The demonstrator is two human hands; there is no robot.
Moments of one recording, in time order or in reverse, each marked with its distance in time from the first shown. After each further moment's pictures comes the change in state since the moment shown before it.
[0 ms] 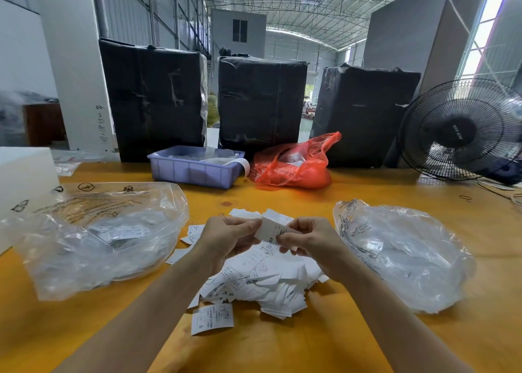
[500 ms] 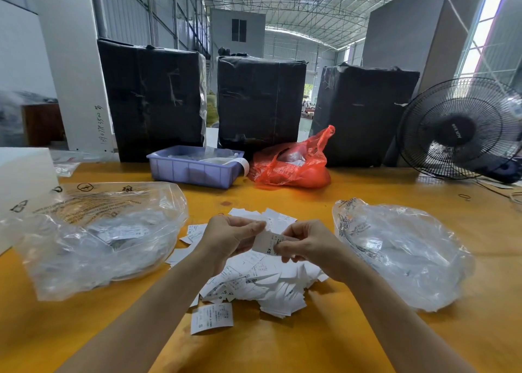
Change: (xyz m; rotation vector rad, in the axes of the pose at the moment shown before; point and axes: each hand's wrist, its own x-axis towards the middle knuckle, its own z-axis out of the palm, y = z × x) left_hand -0.001 -0.002 0.002 0.059 -0.039 0.045; right_hand -0.003 -0.002 -0.003 -0.150 -0.140 0.022
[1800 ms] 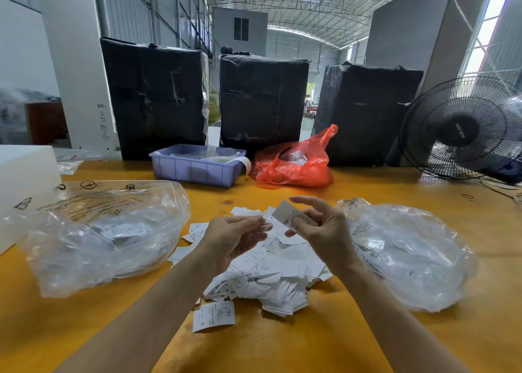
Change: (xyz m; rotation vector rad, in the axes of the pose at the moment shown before) left_hand 0.003 -0.001 0.001 -0.189 0.002 -0.070; right_hand 0.002 0.005 0.003 0.107 0.405 -0.341
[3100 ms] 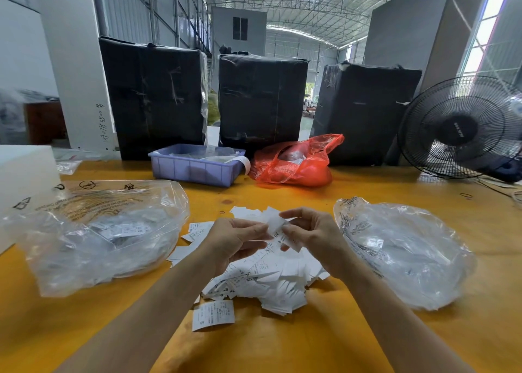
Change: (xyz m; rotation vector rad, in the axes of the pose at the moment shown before) left_hand -0.006 0.001 0.001 0.199 -0.051 -0.021; right_hand 0.001 0.001 0.000 0.146 -0.208 0.207
